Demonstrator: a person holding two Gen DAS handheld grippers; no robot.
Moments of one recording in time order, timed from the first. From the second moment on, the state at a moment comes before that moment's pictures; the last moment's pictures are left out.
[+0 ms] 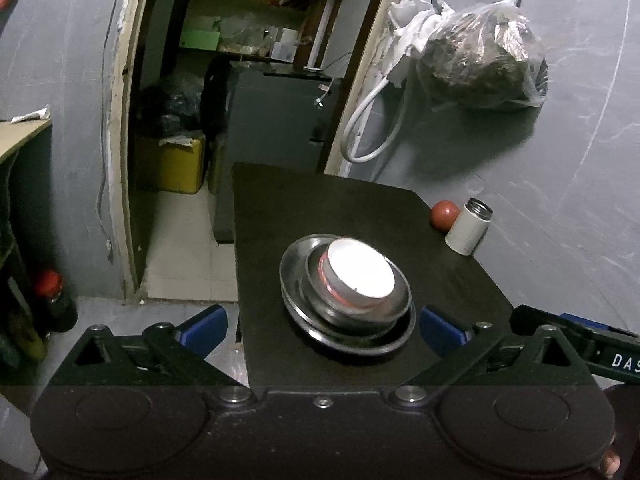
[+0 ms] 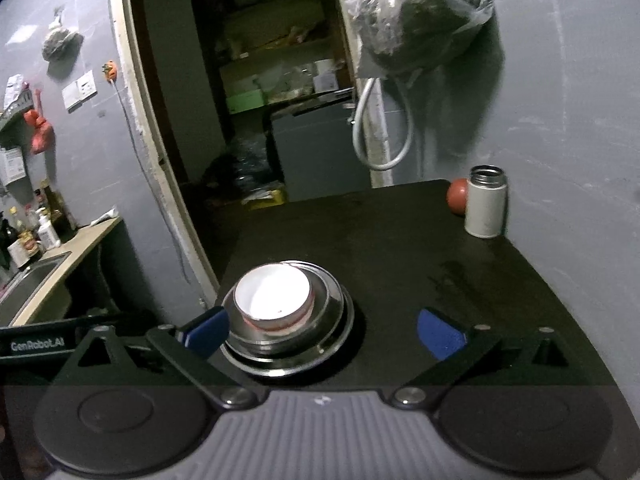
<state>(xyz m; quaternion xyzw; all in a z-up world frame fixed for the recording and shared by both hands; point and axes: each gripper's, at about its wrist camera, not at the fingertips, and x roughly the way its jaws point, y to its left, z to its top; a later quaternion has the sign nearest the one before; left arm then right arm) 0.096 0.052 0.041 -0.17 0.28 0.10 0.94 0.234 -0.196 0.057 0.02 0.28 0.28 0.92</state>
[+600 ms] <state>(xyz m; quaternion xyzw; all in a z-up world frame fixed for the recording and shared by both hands) 0.026 0.036 0.025 -0.13 0.31 0.07 0.94 0.133 -0.222 0.041 0.03 0.30 0.22 0.93</state>
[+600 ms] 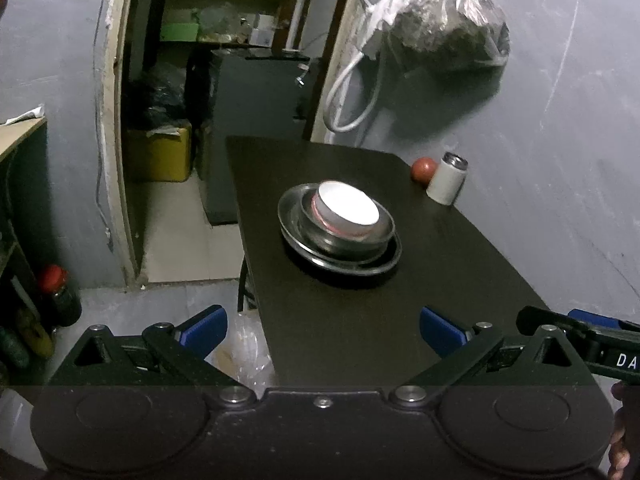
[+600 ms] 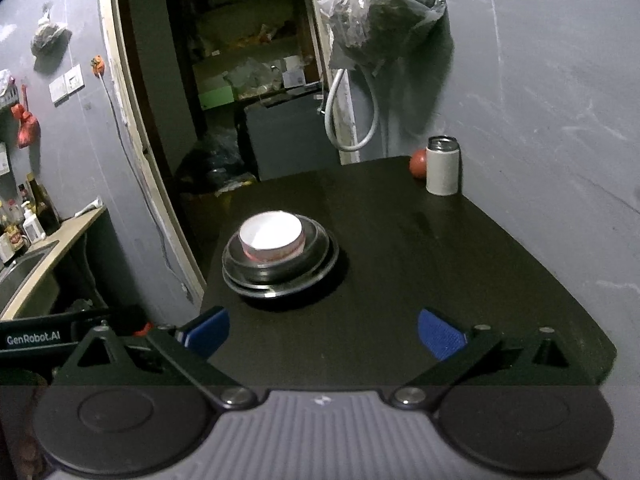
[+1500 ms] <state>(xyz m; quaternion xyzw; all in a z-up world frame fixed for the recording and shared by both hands) 0.005 0.033 0.011 -0.10 0.34 0.05 0.93 0.096 -0.232 0.020 0.02 0.33 0.21 0.92</state>
